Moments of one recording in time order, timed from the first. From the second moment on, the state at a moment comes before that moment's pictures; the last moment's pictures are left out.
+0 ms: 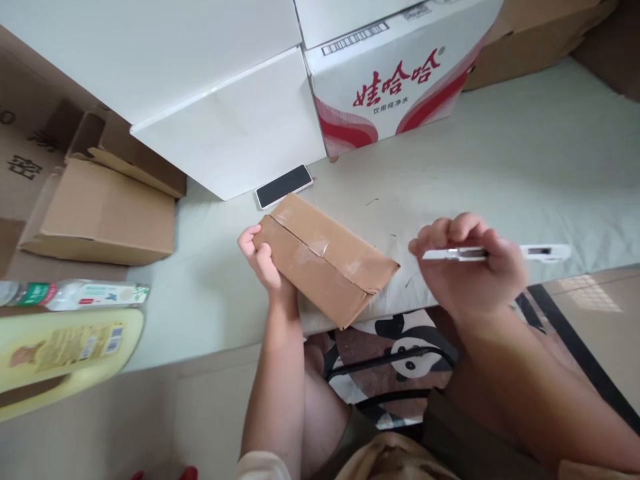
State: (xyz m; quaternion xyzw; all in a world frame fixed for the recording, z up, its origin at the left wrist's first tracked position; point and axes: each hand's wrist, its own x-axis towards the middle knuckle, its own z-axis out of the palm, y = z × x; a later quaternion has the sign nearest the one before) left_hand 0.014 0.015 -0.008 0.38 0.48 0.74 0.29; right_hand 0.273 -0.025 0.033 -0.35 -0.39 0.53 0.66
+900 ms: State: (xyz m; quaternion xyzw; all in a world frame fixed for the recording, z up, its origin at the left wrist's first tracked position) left_hand 0.009 0.012 -0.012 0.39 0.45 0.73 0.33; right_hand 0.271 -0.021 -0.008 -0.67 -0.72 0.09 0.16
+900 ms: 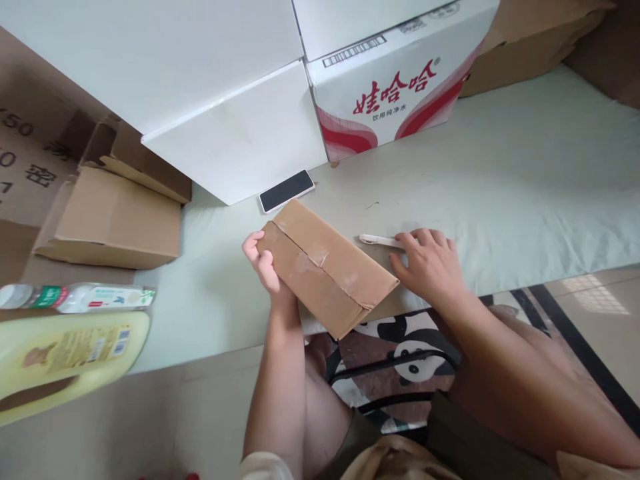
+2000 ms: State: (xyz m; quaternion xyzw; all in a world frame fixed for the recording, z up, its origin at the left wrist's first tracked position) left_hand 0.003 0.015 -0.006 0.38 0.43 0.75 0.32; right_hand 0.260 -0.023 0.008 -0.52 -0.67 0.49 0.19
